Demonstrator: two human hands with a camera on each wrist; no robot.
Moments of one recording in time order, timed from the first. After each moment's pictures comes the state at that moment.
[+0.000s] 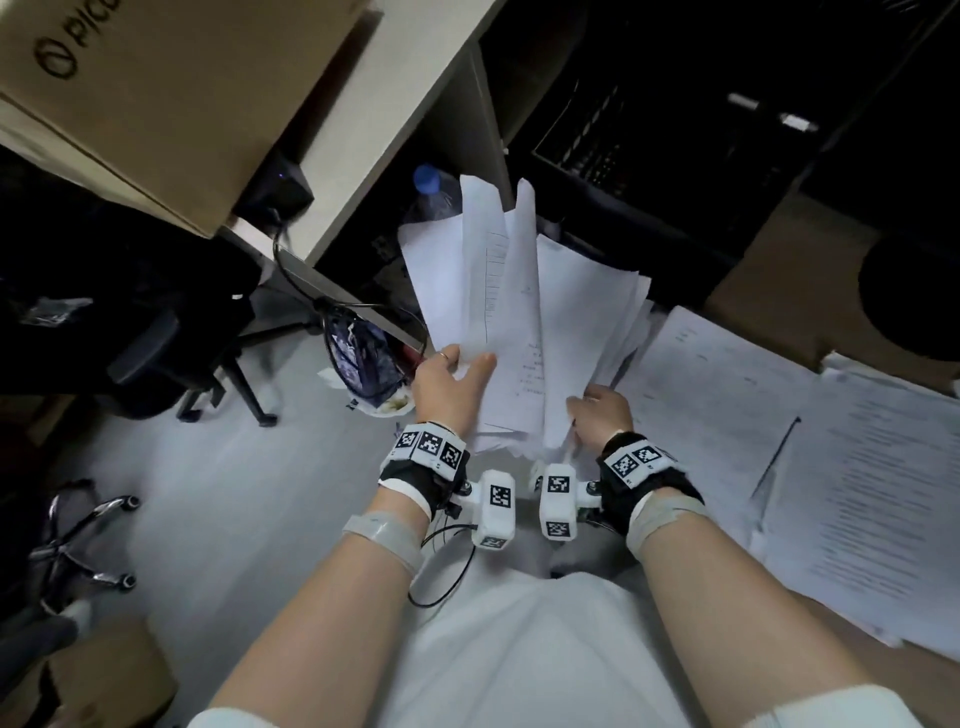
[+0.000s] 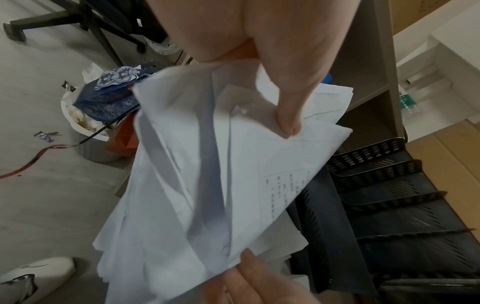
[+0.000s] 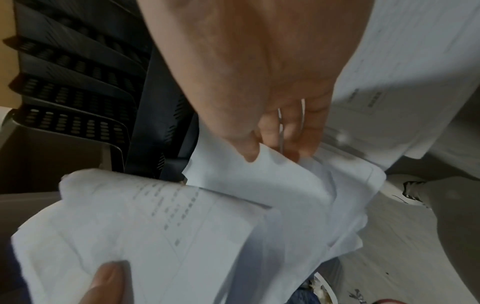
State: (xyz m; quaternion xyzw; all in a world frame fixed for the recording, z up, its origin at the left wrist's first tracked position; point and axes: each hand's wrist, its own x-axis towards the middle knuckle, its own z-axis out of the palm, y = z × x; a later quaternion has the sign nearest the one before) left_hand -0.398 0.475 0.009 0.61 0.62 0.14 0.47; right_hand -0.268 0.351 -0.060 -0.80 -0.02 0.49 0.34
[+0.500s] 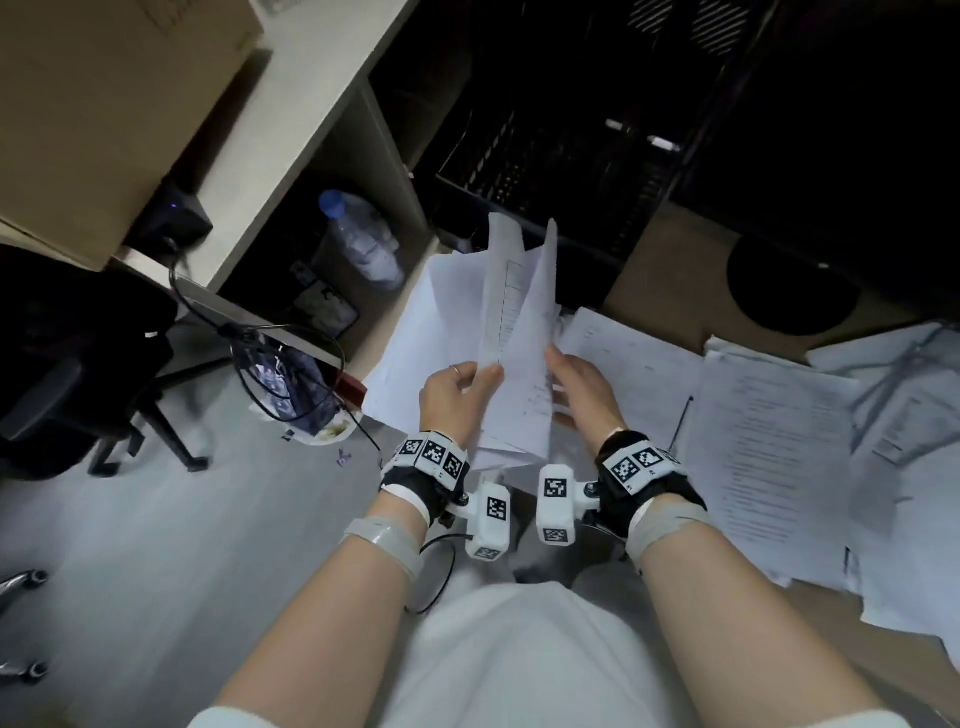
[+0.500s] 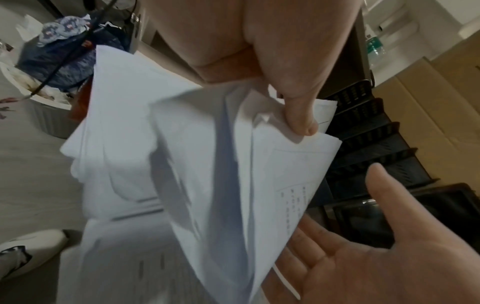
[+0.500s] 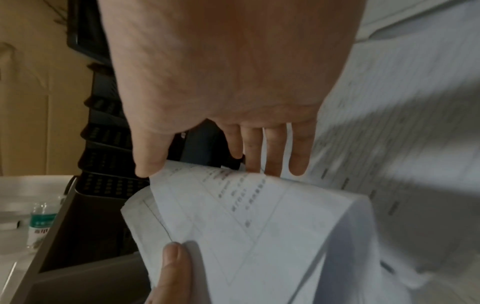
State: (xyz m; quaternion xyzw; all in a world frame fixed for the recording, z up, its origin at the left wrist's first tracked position) left_hand -0.340 0.405 0.005 0.66 0.51 0.09 0.54; right_hand -0.215 0.288 -0.012 -0.71 0.03 0.48 0.52
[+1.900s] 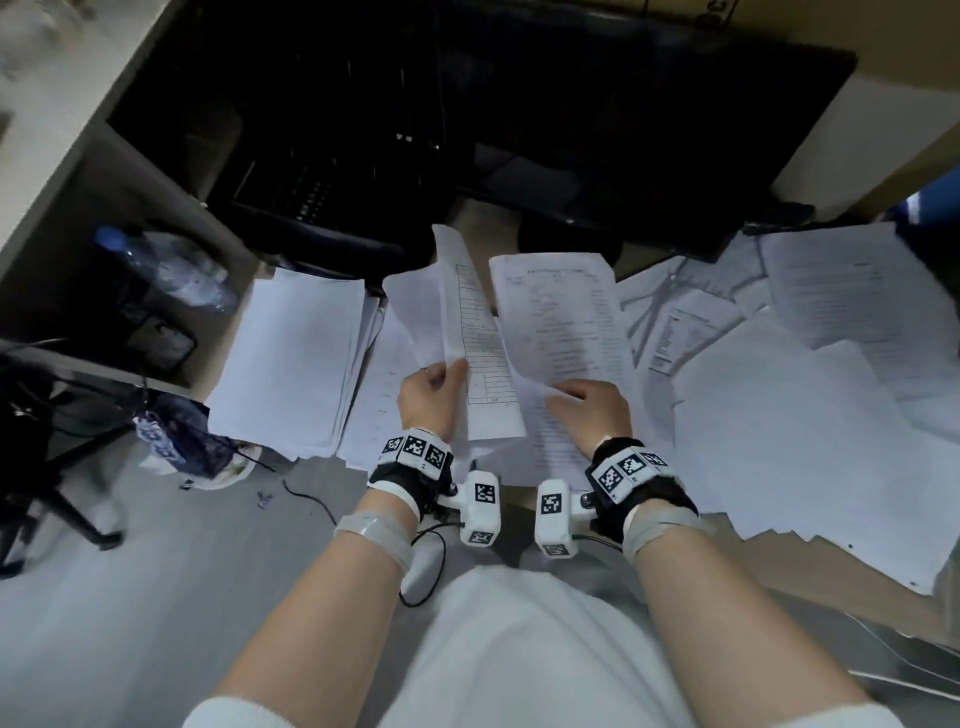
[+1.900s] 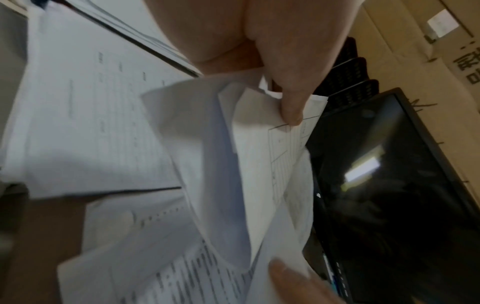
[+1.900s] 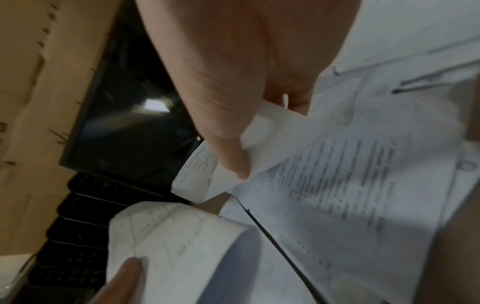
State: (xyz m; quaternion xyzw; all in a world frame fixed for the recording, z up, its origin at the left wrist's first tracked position) left_hand -0.230 0.201 0.002 0.67 0.50 0.06 0.55; right_hand -0.132 0.021 -0.006 -0.86 -0.03 0.31 0.41
